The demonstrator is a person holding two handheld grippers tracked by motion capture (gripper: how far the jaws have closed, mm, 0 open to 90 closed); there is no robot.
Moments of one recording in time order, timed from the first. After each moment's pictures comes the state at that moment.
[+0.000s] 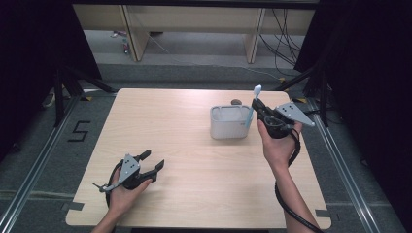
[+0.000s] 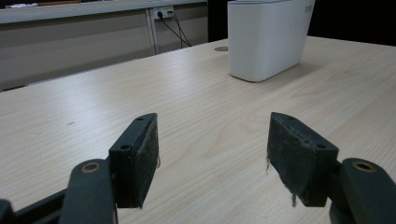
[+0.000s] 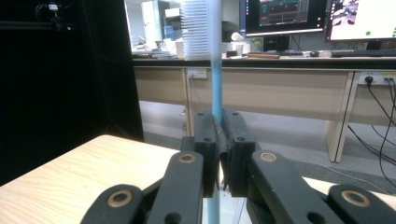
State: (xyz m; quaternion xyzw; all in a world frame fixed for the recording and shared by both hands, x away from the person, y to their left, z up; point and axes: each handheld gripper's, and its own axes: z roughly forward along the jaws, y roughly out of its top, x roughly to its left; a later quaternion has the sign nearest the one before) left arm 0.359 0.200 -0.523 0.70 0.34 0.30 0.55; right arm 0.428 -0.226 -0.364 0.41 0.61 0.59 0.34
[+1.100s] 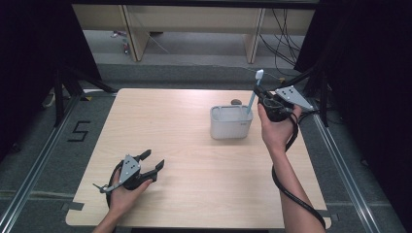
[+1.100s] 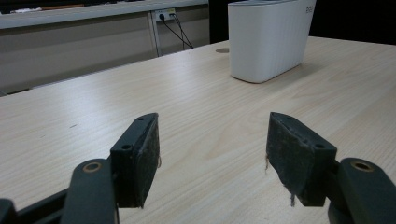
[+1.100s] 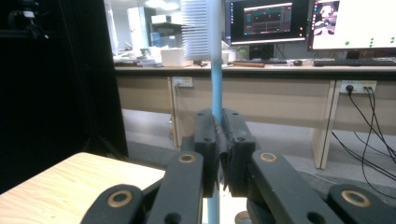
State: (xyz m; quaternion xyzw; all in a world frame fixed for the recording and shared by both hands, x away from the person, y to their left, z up) left arm 0.358 0.199 -0.523 0.69 0.34 0.31 0.55; right arm 0.465 -0.226 -0.346 0.42 0.59 0.59 0.36
